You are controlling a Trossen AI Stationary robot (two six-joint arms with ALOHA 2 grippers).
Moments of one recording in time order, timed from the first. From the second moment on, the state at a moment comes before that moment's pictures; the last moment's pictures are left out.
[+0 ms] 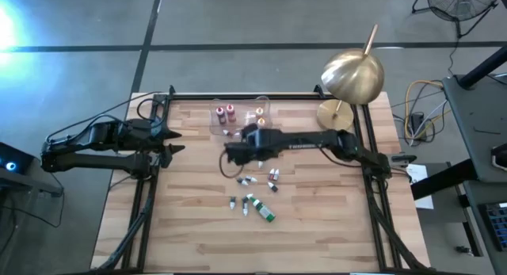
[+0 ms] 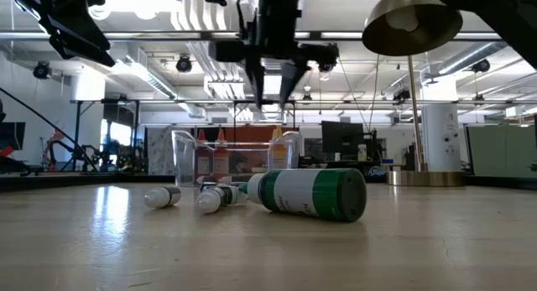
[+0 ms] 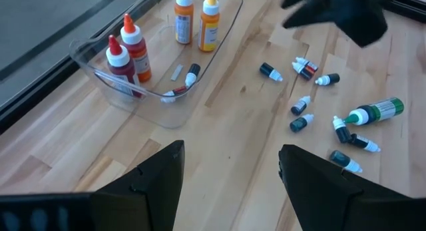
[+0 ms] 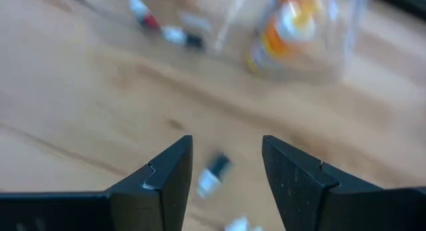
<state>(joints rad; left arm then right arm) 0.10 0.55 0.78 -0.95 -0.21 -0.32 0.04 2.32 2.30 -1.44 0.50 1.19</state>
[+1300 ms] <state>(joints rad) 0.10 0.55 0.78 -1.06 -0.20 -0.34 0.25 2.02 1.60 -0.75 0.01 1.03</state>
